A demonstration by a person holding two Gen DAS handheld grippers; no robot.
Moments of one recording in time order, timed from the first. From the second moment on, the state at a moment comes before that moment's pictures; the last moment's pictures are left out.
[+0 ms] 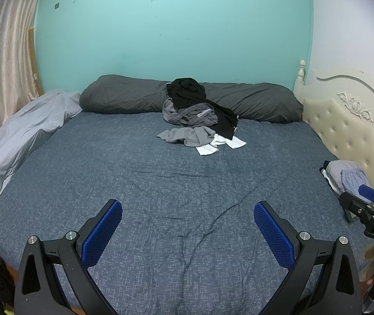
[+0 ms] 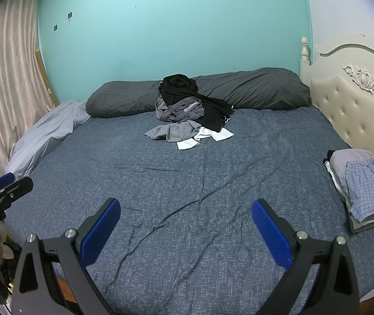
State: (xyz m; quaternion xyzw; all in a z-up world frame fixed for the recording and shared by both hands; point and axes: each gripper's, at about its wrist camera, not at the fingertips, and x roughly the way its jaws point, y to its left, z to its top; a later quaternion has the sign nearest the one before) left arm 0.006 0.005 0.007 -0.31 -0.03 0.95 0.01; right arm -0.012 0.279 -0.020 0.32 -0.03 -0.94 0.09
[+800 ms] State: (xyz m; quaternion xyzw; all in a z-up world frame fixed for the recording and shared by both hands) left arm 0.004 0.008 0.009 -0.31 -0.02 0.95 0.01; right arm -0.013 0.282 -0.020 0.32 -0.03 -0.94 0.09
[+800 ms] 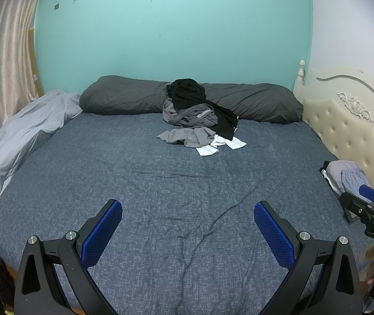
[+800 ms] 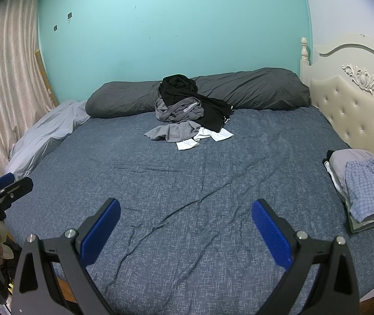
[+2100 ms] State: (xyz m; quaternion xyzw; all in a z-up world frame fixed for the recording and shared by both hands) left arm -0.077 0.009 -0.023 -0.33 -0.04 0.94 0.02; right arm -0.084 0.283 -0.053 0.34 -0.03 -0.94 0.07
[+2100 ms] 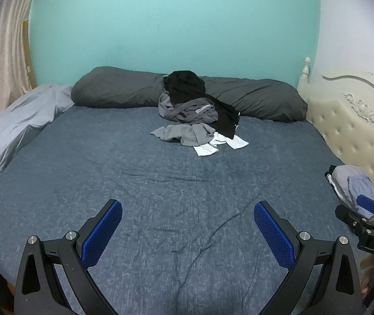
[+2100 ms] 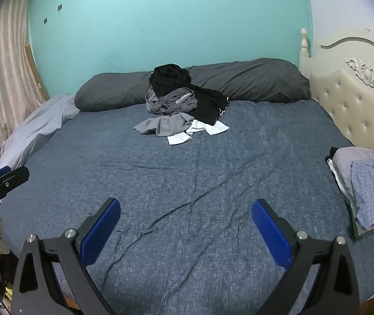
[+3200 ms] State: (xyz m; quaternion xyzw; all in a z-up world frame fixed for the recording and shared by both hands) left arm -0.363 -0.024 -0.153 -0.37 -0.06 0.93 -0.02; right arm -0.388 0.248 -0.175 0.38 0.01 -0.92 0.07
